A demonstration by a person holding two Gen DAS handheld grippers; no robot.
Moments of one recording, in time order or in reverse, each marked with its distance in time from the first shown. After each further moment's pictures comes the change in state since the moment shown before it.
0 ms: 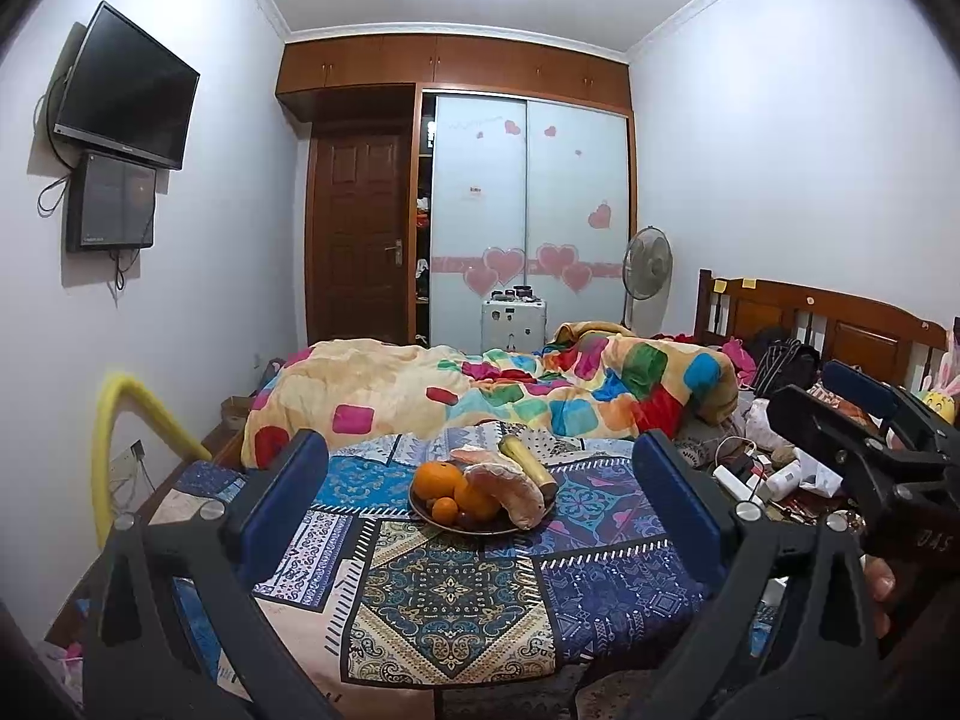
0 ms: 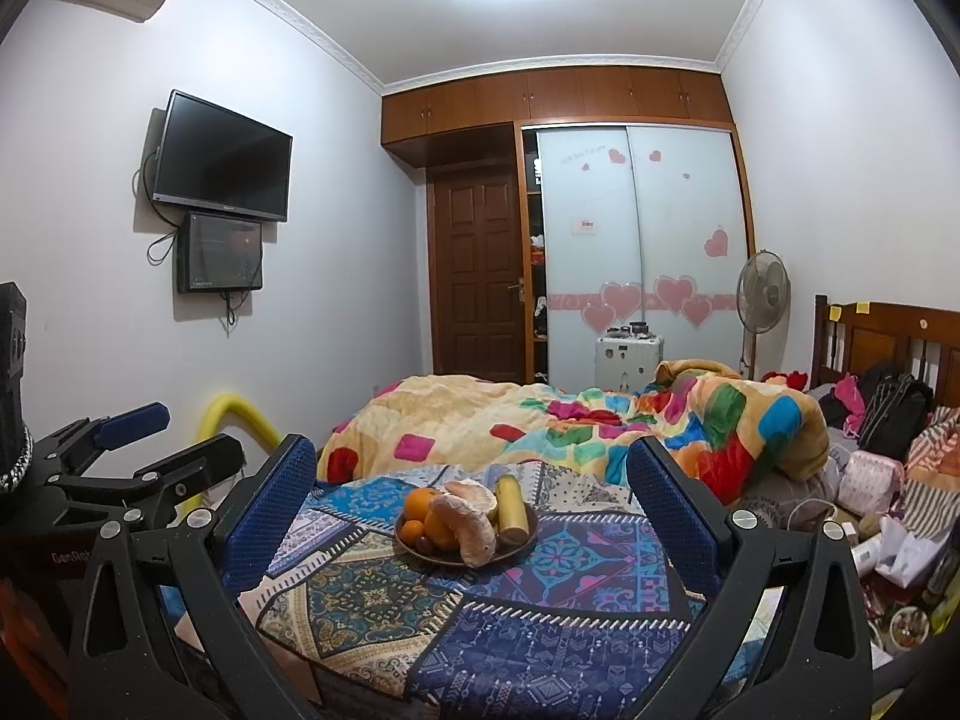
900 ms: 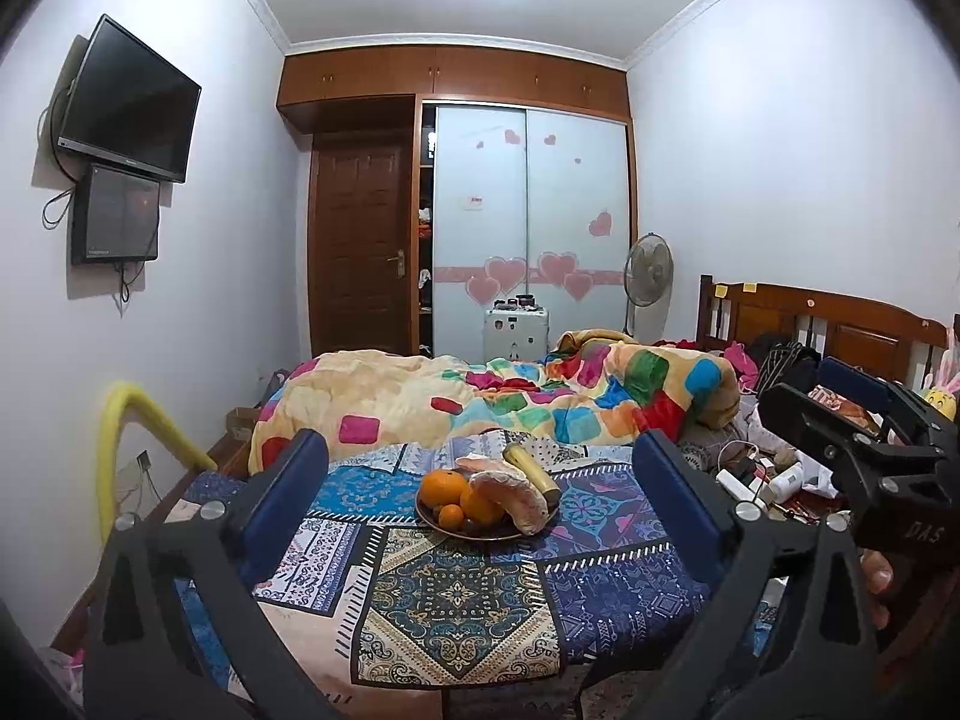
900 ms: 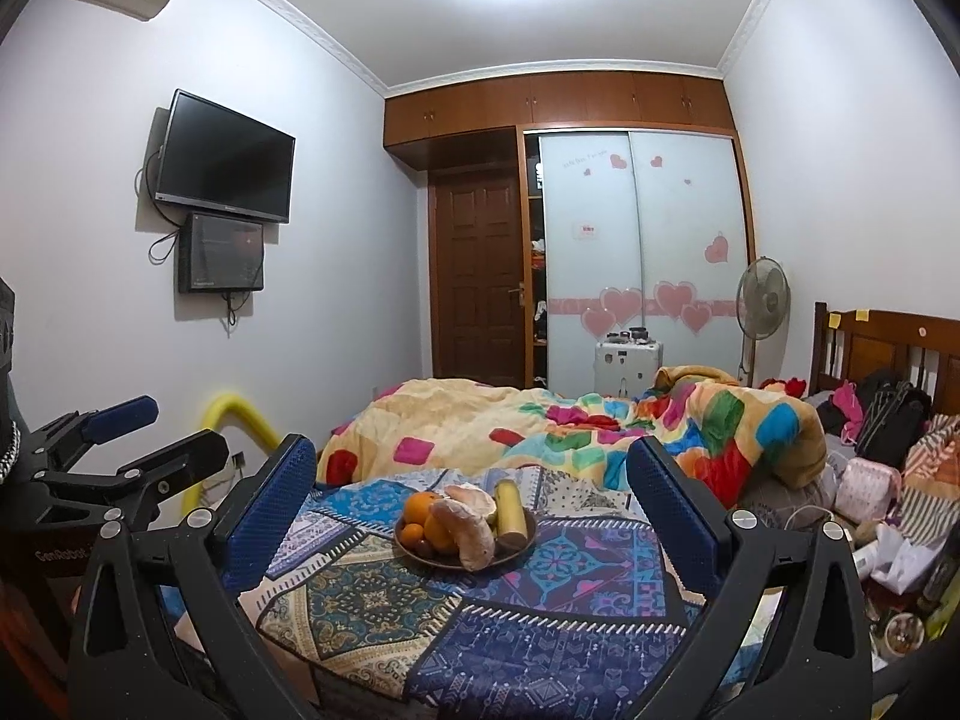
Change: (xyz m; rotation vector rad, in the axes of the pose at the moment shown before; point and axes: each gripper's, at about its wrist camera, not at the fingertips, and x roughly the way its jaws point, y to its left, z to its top) left arm -0.006 -0.002 0.004 0.016 -0.022 0.010; right arm -0.003 0.002 0.001 -0.010 -0.011 -0.001
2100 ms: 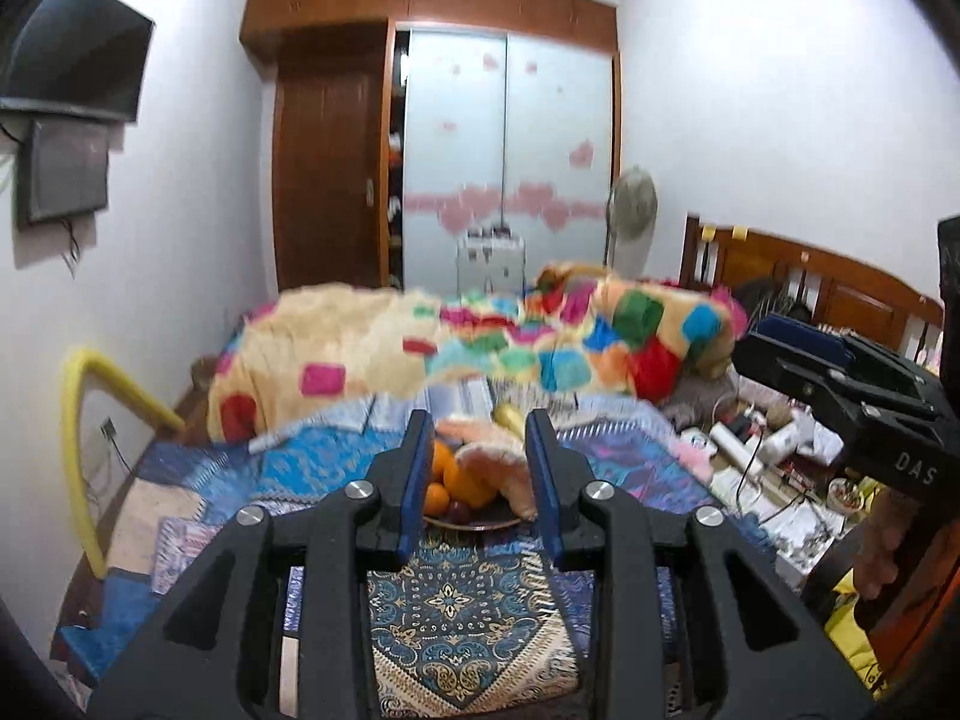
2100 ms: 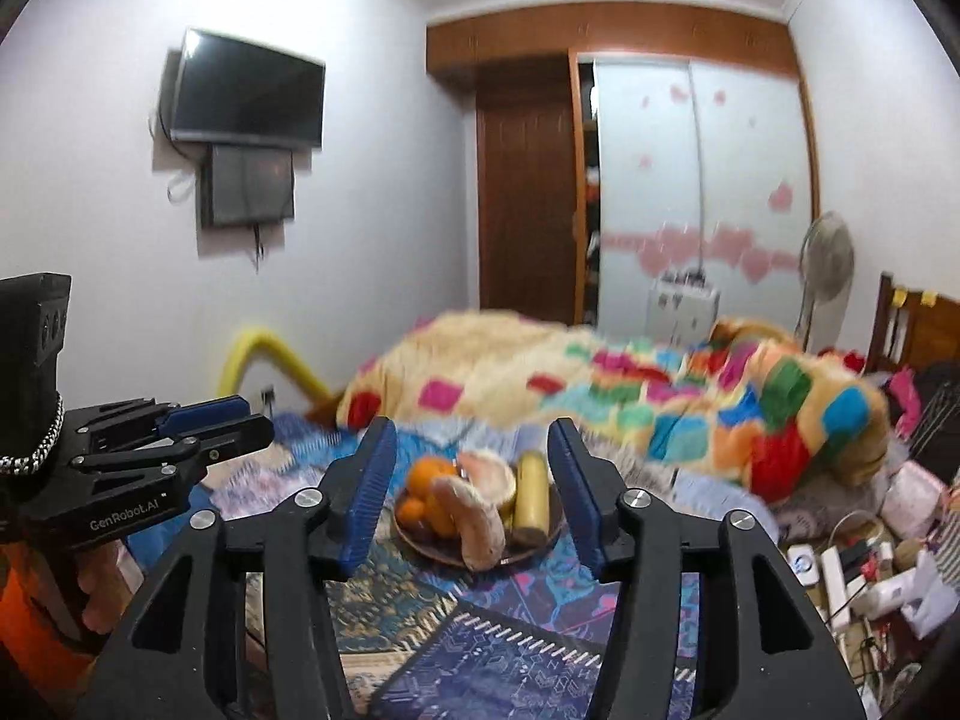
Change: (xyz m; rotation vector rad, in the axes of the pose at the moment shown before) left arm 0.081 0.014 0.010 0.000 0.162 -0.077; right arm 0.086 -0.025 0.008 -0.039 0.163 0.136
